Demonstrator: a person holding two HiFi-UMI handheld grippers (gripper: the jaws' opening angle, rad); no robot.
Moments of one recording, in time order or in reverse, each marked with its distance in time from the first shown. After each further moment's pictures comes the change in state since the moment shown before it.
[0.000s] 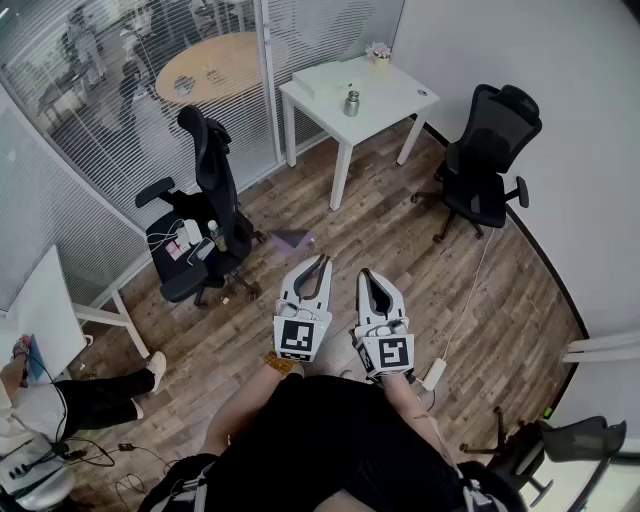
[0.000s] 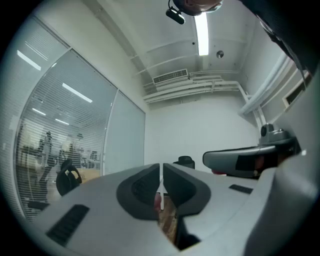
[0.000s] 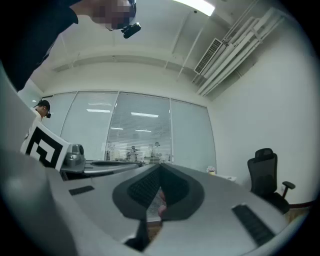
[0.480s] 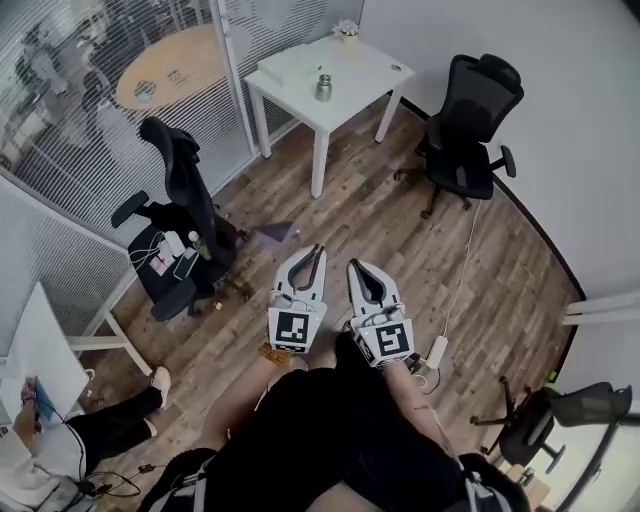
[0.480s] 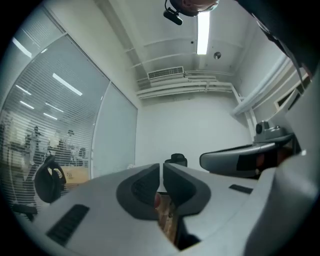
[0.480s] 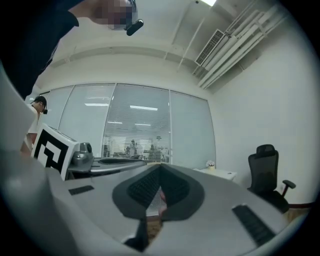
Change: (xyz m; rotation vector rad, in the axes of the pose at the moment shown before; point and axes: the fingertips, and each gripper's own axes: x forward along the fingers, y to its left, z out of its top) left arm 0.062 0.034 -0.024 0.008 0.007 -0.095; right arm 0.066 -0.015 -0.026 0.003 0.058 0.029
